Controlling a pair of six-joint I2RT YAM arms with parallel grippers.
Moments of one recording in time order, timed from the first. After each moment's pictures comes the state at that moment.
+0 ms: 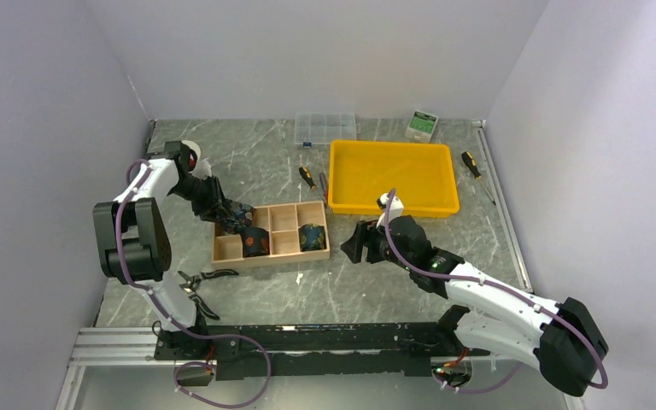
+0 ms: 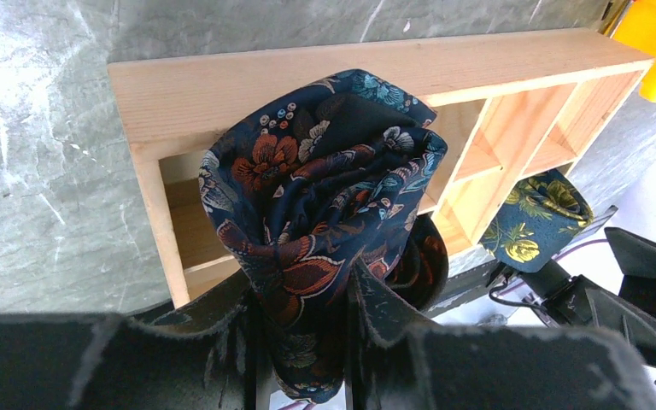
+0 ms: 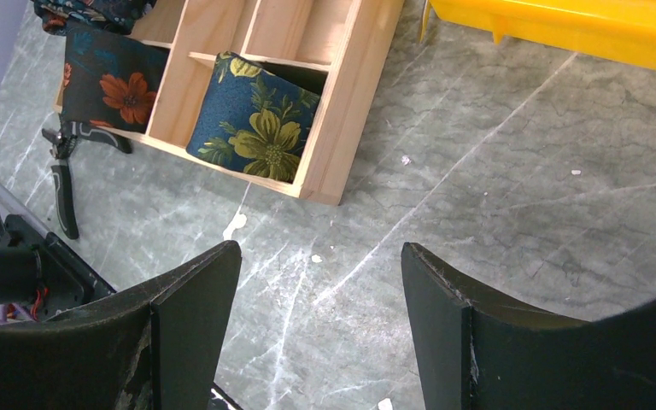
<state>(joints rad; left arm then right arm) 0.13 1.76 1.28 -0.96 0.49 -0.19 0.76 0.97 0.48 0.01 0.02 0.55</state>
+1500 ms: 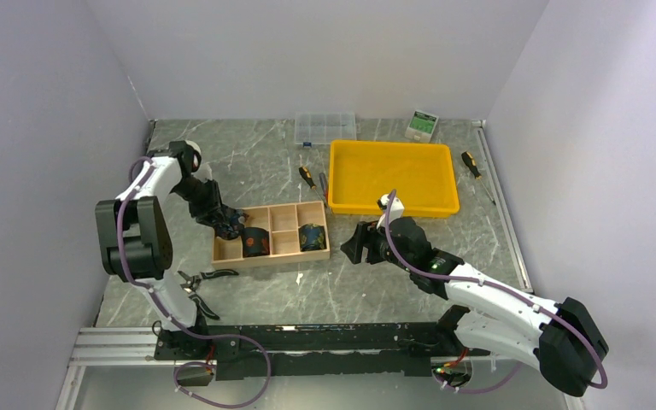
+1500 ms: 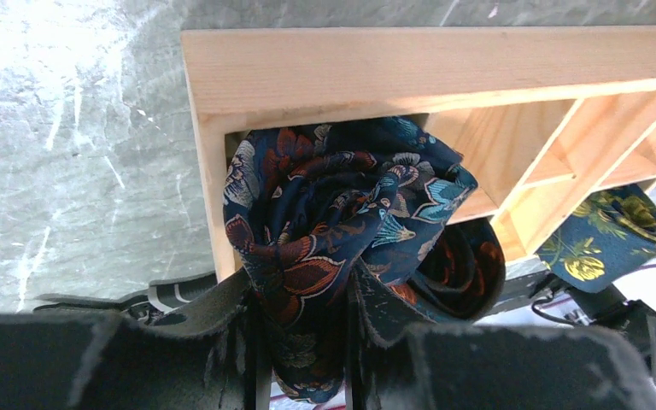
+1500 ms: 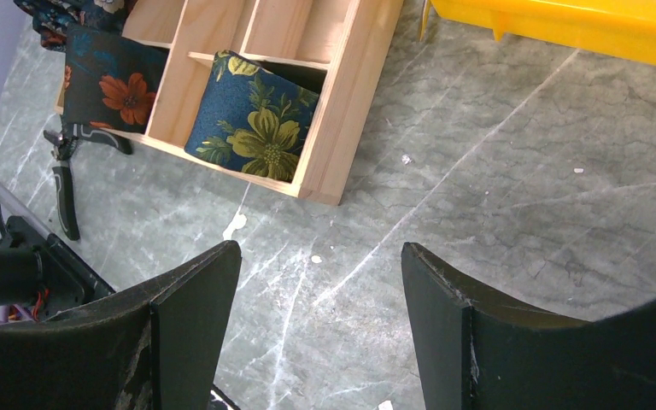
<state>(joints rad) 0.11 1.77 1.30 -1.03 0.35 -0.17 0.76 0.97 0.46 0.03 0.02 0.56</state>
